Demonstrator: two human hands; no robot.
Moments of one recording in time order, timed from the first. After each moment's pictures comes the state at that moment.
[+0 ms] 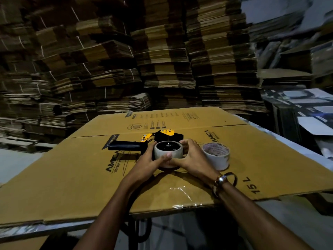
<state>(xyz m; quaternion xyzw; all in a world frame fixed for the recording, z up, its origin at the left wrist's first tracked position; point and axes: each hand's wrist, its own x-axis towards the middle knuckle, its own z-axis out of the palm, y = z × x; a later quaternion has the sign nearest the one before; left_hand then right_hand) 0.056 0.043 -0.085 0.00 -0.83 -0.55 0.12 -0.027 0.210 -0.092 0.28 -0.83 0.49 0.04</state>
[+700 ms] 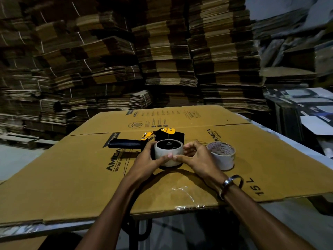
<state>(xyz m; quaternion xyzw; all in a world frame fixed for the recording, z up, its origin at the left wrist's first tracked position) 0.050 0.034 -0.090 0.04 -0.83 -0.53 0.15 -0.018 0.216 -0.090 0.23 -0.78 0.59 0.00</state>
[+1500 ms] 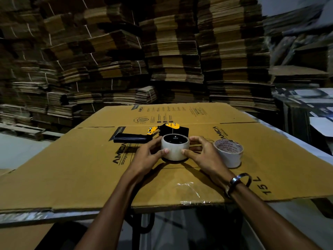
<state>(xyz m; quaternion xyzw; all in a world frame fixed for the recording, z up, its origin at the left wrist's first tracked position) 0.055 0.019 -0.095 0.02 -0.82 -0.55 0.18 -0.022 0.217 -0.093 0.25 -0.78 0.58 0.00</state>
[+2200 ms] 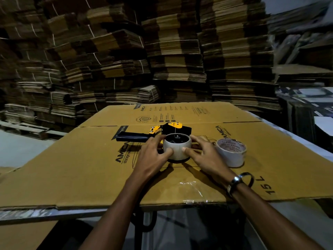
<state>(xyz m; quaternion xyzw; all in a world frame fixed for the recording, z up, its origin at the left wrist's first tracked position) 0.060 0.031 -0.095 0.04 -0.89 -0.37 0.27 -0.018 0.215 -0.092 0.29 -0.81 0.51 0.02</state>
